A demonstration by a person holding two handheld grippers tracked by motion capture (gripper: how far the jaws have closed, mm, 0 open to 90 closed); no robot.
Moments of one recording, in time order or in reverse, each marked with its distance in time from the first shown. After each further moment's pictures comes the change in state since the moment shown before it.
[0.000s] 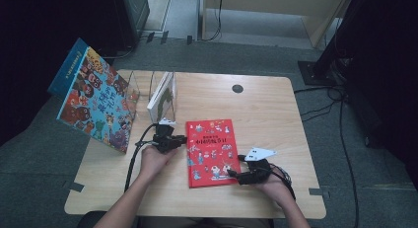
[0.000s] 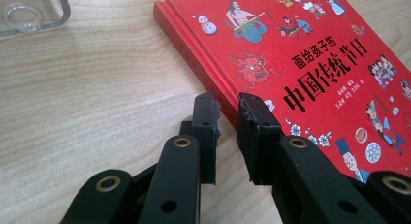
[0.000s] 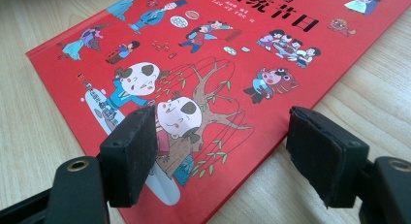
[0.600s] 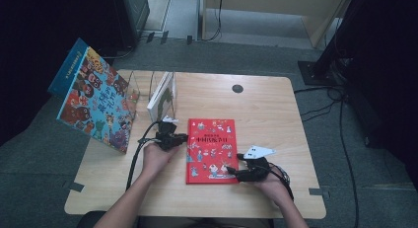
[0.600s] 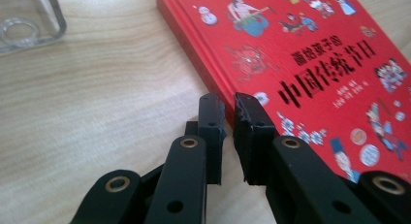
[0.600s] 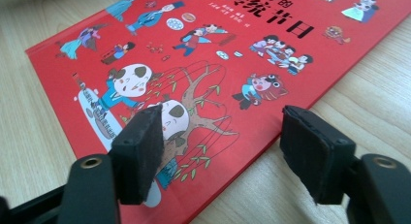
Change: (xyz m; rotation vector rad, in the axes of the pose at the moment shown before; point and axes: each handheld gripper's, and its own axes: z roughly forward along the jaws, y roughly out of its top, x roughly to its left) left arm -0.007 0.006 0.000 0.035 0.016 0.020; right arm -0.001 0.004 0.003 -0.005 -0.029 0.026
